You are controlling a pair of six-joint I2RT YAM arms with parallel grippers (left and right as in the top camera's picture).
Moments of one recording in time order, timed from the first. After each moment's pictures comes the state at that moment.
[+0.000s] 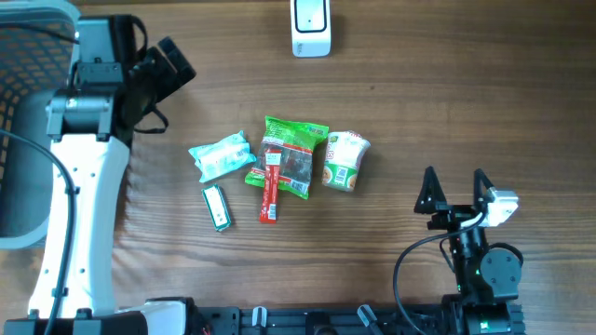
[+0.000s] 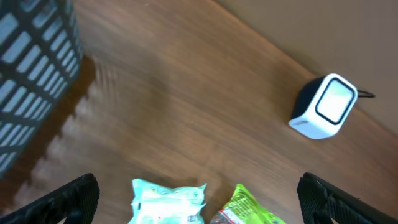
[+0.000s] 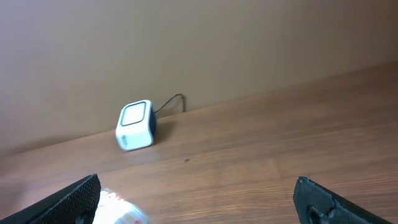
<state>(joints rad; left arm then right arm) 0.00 1.47 1.53 -0.92 -0.05 -0.57 0.06 0.02 0.01 0.00 -0.02 0.29</state>
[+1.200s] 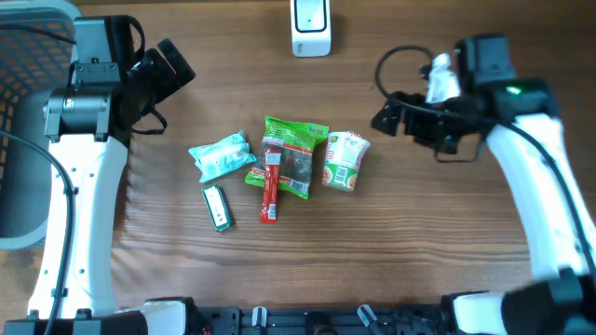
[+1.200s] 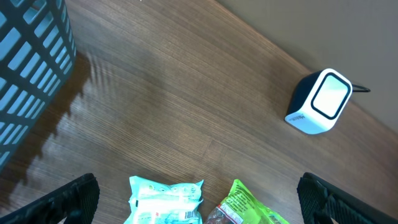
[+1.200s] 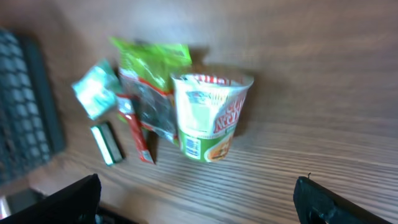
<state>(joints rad) 0.00 1.47 1.53 -0.92 -0.03 -0.56 0.13 1.58 1.42 -1.14 -0.45 0.31</state>
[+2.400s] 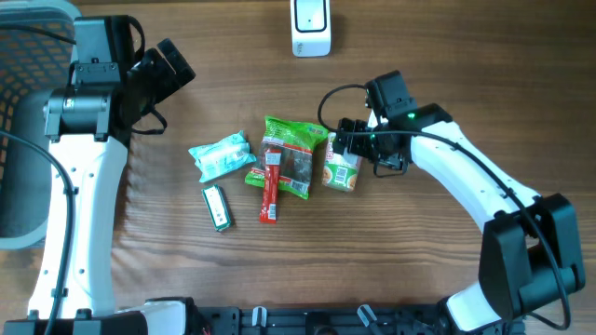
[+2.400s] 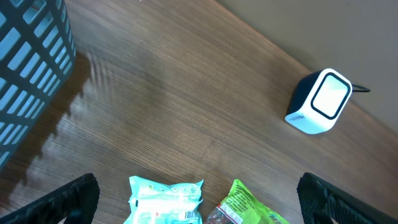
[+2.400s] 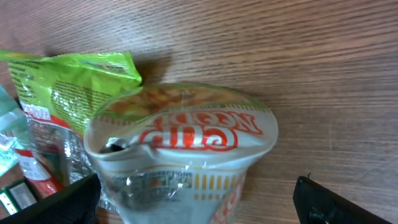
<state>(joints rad) 0.00 1.47 1.53 -0.92 -0.03 -0.56 0.36 1.72 1.14 -0.66 -0.21 0.58</state>
